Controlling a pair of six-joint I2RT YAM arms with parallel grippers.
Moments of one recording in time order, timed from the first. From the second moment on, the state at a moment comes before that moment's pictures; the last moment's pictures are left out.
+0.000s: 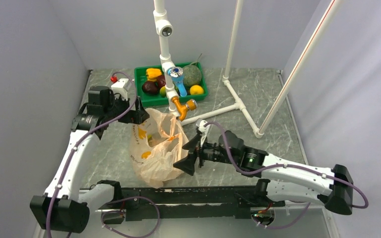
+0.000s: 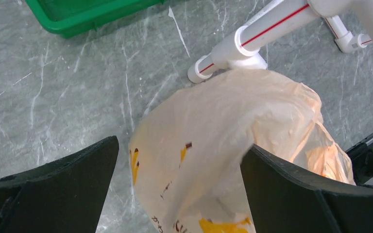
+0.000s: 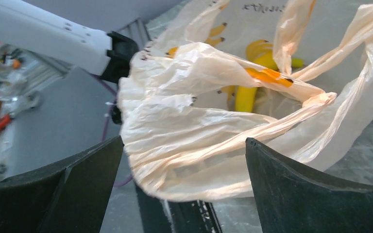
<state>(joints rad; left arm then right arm) -0.11 1.03 1.06 -0.65 0.42 -0.11 1.13 0.93 0.67 0.10 -0.22 0.38</state>
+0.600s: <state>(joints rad) -0.14 1.05 1.20 -0.60 0.17 -0.16 1.27 1.48 0.96 0.15 0.01 0.09</state>
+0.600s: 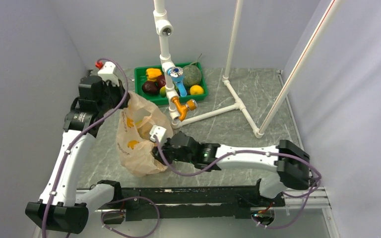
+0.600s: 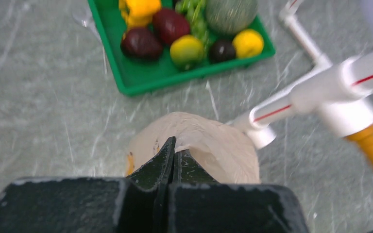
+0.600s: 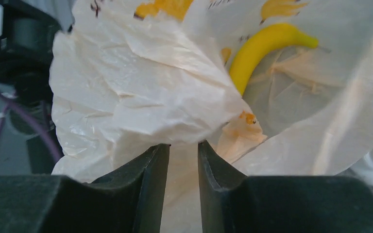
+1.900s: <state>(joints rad) -0.14 0.52 0.85 -0.56 0.39 -0.36 1.38 1.62 1.04 0.18 0.12 0.09</state>
